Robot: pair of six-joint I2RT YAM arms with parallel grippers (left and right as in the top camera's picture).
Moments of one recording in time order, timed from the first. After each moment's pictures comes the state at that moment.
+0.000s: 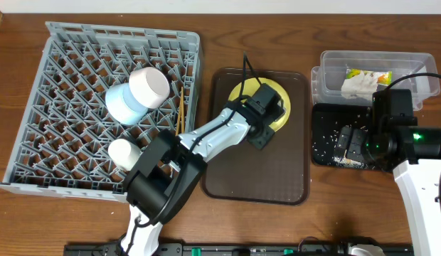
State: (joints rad) left arm -0.73 2.06 1.38 -0.58 0.12 0.02; right arm -0.01 1.22 1.12 -1.22 0.11 0.31
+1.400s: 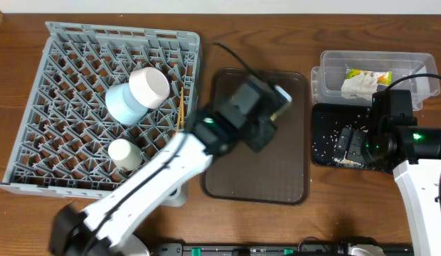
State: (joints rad) left arm -0.75 1.54 1.37 -0.72 0.12 -0.02; right arm -0.01 1.22 1.12 -1.24 0.11 0.31
